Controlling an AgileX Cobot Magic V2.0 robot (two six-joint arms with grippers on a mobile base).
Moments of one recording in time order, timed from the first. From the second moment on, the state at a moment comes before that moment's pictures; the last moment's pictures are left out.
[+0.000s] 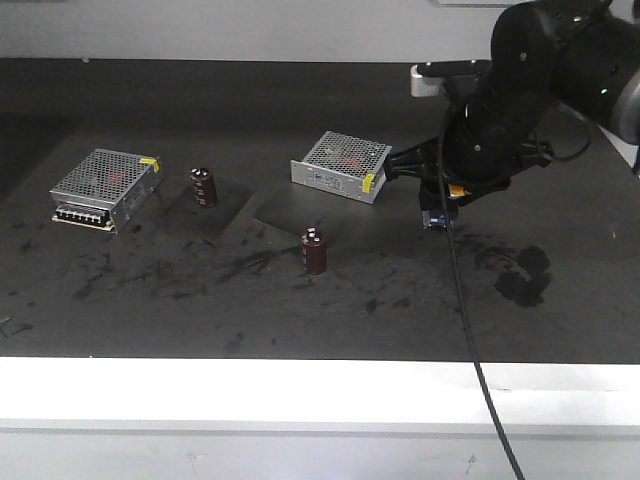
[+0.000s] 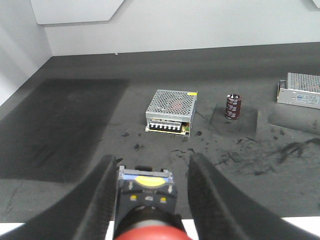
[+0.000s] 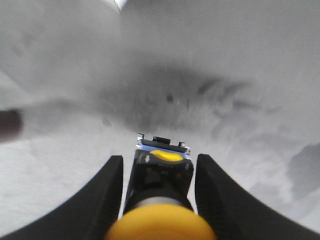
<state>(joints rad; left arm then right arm) -0.14 0.24 -0.69 0.25 0.77 -0.13 0.32 1.85 -1.73 -0.07 1.14 0.19</state>
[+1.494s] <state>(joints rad) -0.14 0.24 -0.69 0.25 0.77 -0.13 0.30 0.45 -0.59 -0.08 0.41 0.02</state>
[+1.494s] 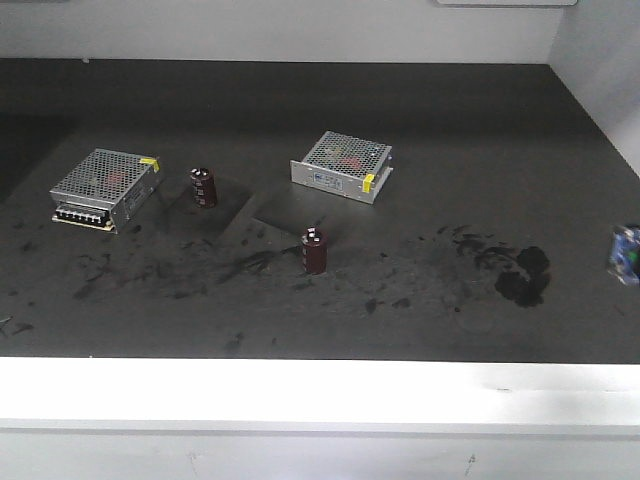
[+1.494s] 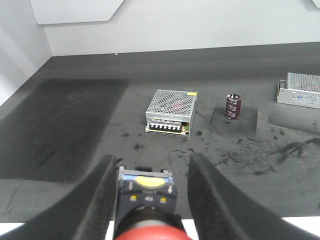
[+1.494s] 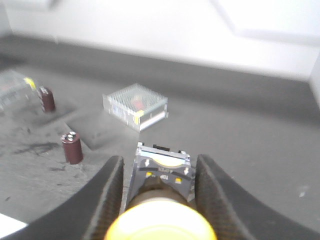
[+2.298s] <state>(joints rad) -0.14 0.24 -0.69 0.25 0.77 -0.12 0.30 0.13 -0.47 -0.08 0.54 0.02</state>
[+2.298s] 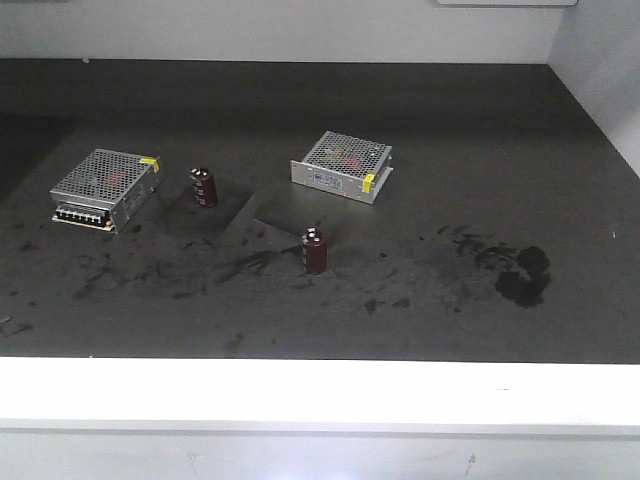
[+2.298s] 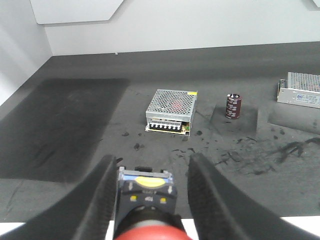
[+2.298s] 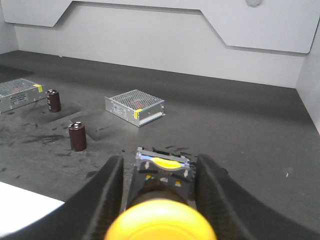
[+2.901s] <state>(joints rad) -0.14 0.24 -0.69 0.25 0.77 -0.12 0.30 0.13 -0.47 -0.08 0.56 0.02</state>
